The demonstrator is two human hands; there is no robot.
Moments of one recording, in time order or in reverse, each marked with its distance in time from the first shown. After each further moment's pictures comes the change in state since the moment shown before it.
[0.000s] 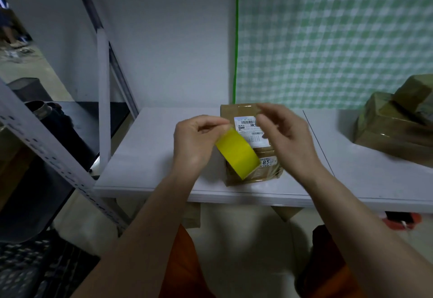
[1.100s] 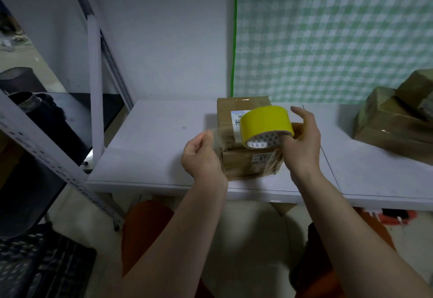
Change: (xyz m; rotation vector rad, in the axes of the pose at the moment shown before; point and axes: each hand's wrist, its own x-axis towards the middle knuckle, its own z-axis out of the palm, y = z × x) left_hand -0.010 -0.043 0.057 -0.545 0.654 -0.493; right_hand 0.003 0.051 -0.010 -0.094 0.283 0.266
